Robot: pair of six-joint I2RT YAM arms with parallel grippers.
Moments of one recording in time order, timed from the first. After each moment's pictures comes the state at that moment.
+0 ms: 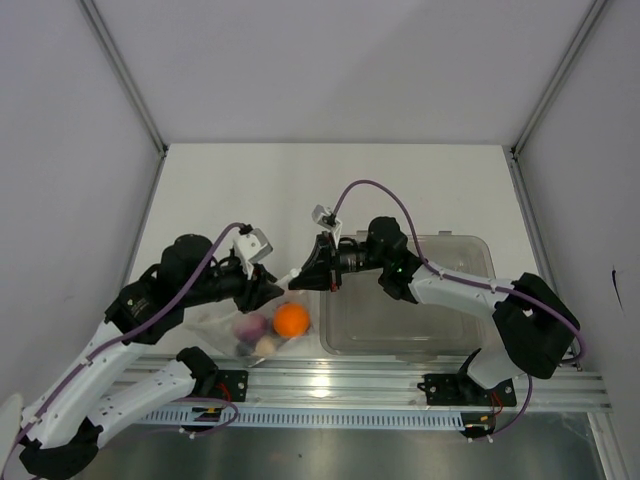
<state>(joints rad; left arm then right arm) -0.70 0.70 0.98 -0.77 0.34 0.02 0.85 1.50 0.86 0.73 -0.93 0.57</state>
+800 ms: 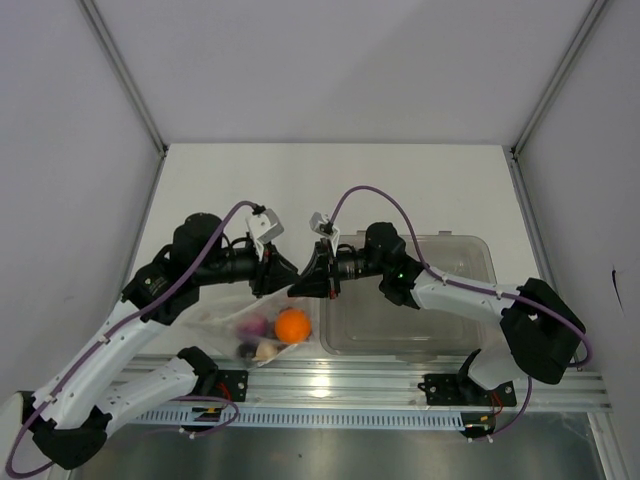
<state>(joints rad) -0.66 0.83 1.03 -0.62 0.53 -0.03 0.89 1.46 0.83 0.65 -0.88 0.52</state>
